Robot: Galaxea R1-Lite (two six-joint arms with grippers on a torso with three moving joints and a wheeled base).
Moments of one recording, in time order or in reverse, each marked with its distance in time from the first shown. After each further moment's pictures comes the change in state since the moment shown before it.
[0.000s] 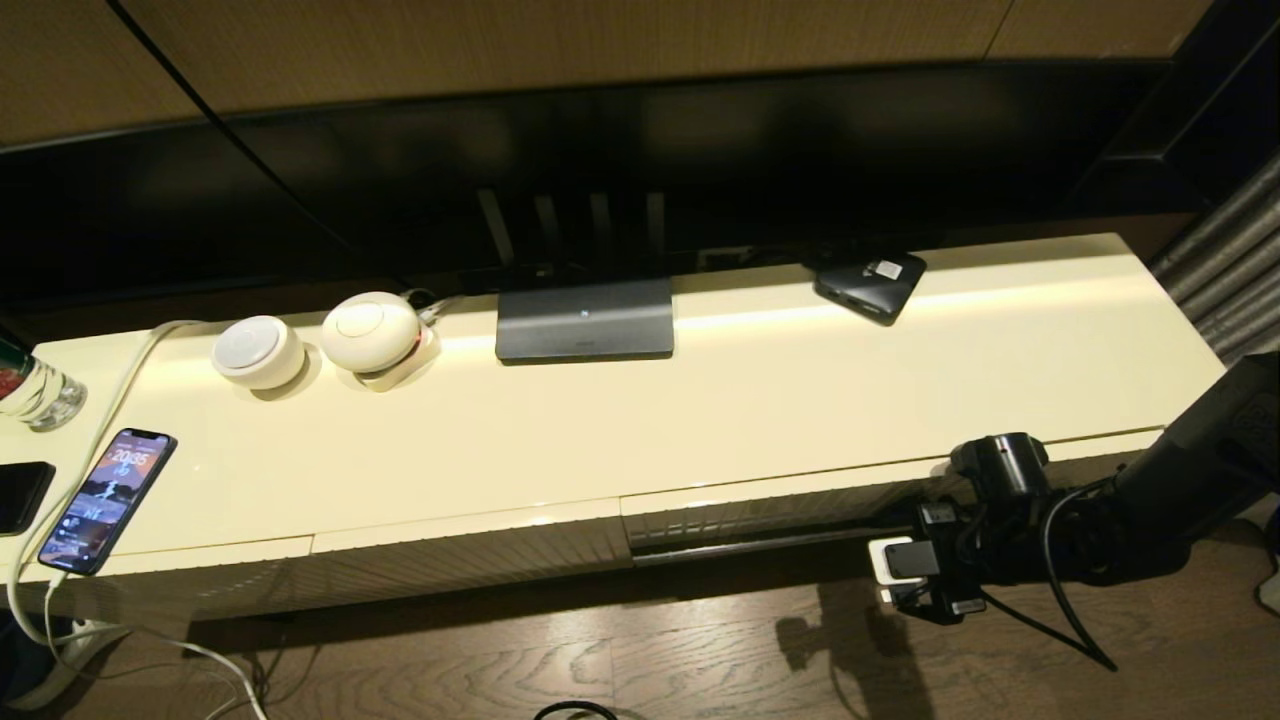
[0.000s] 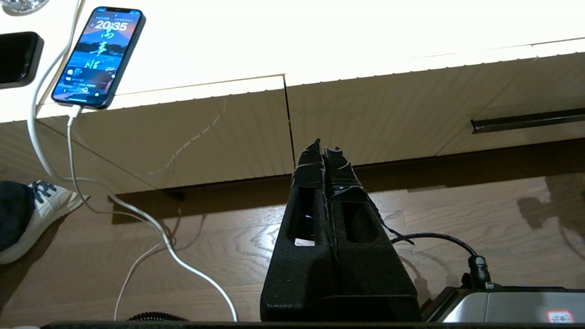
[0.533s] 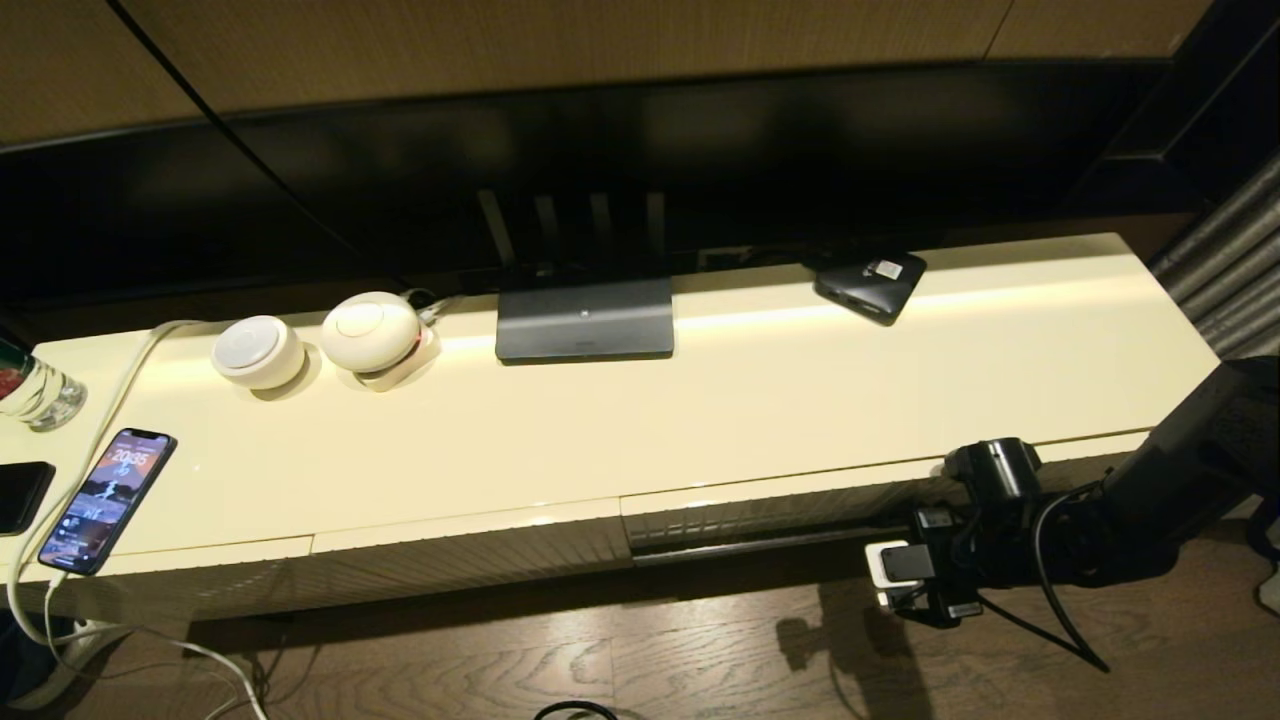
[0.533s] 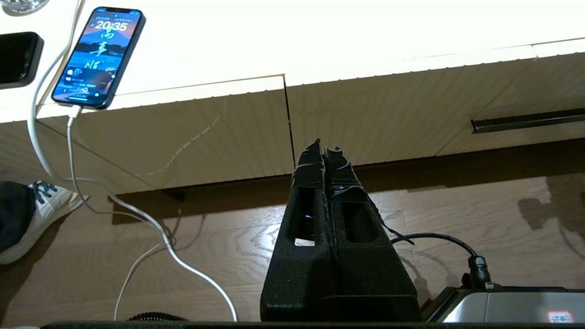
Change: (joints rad) left arm -0.001 0.000 0.000 0.000 0.000 0.000; right arm 0.000 0.030 -0.008 -0.001 -0.007 0.002
